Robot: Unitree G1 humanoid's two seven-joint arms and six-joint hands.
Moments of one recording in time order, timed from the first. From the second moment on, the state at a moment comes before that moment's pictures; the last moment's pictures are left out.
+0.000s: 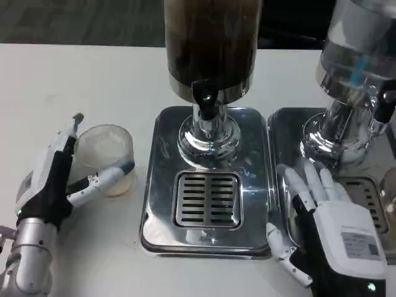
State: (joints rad) left arm -0.41 0.41 -0.10 1.19 0.38 -0.69 0.35; right arm 0.35 -0.24 0.37 -0.16 -0.99 0.08 -0.43
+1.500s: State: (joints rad) left arm -0.45 0.38 -0.14 1.23 0.41 -0.70 0.48; right arm 0.38 -0.20 0.37 -0.20 -0.99 0.11 -0.43
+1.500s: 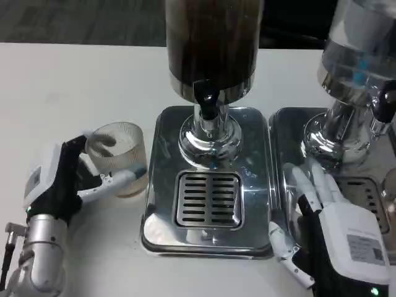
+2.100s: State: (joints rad) left arm -0.44 0.39 -0.14 1.16 0.45 -0.75 0.55; right arm 0.38 -0.21 0.37 -0.20 -0.99 0.11 -0.43
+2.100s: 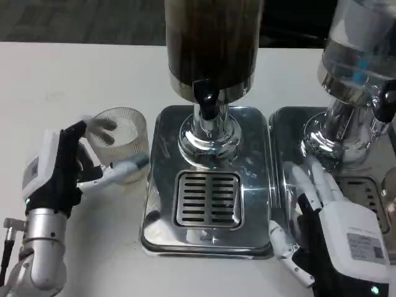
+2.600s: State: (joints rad) left arm -0.43 0.39 -0.23 1.11 0.53 -0.79 0.56; right arm 0.38 -0.21 0.36 -0.20 -0.99 0.11 -0.43
